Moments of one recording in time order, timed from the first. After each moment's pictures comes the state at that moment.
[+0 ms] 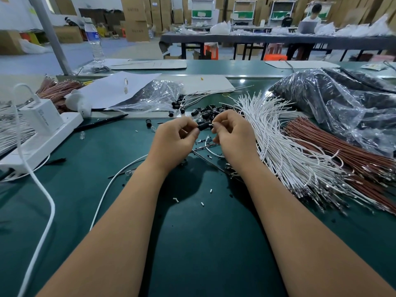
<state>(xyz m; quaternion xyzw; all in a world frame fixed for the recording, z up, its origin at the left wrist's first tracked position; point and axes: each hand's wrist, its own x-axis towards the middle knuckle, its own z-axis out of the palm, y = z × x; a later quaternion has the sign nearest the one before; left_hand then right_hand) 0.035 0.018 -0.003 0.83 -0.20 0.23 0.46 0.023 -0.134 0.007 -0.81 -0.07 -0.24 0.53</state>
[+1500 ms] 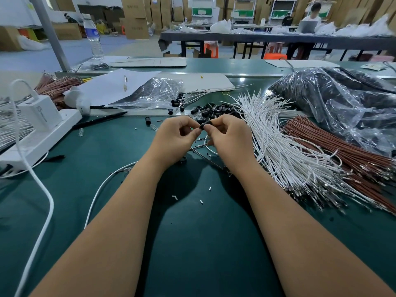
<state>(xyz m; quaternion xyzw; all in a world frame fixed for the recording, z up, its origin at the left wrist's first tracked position) 0.032 0.016 0.005 0.84 -0.19 0.15 0.49 0.019 -0.128 0.004 -0.83 -0.05 -0.23 0.51</state>
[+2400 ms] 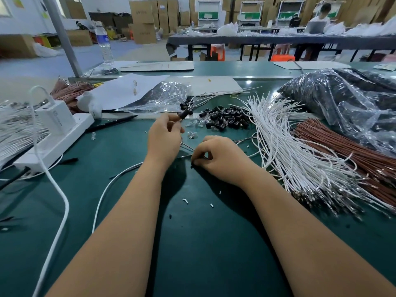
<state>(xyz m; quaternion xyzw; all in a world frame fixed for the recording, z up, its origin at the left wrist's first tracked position) 0.053 0.038 -0.007 0.79 -0.04 0.23 0.56 0.008 -0.112 0.006 -0.93 -0.26 -0.09 0.26</state>
